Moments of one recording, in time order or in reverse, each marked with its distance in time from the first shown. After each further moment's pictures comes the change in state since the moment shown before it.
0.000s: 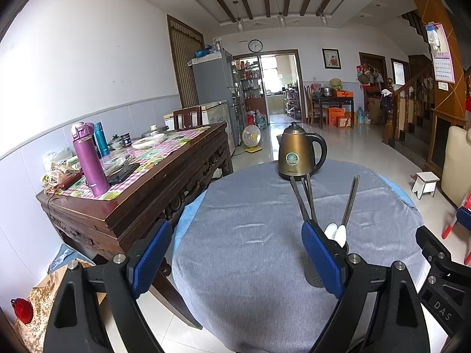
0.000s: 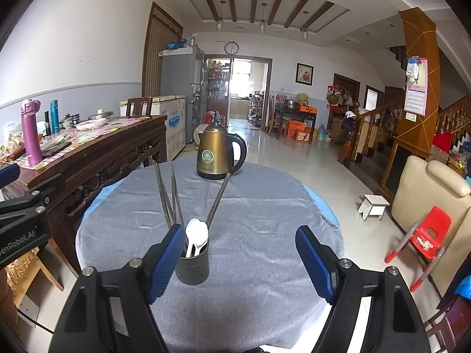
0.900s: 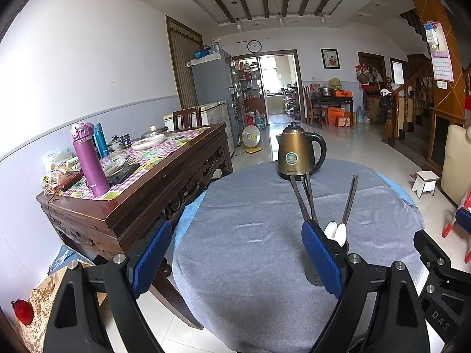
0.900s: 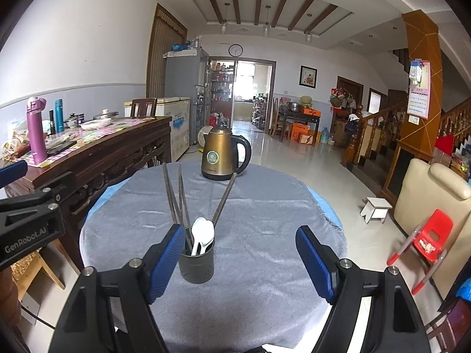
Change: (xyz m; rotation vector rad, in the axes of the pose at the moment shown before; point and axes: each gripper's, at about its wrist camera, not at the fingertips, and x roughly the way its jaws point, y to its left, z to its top) left arm 0.002 0.002 -0.004 0.006 -0.004 0.000; right arm -0.007 0.001 -0.005 -0.003 -0.007 0.026
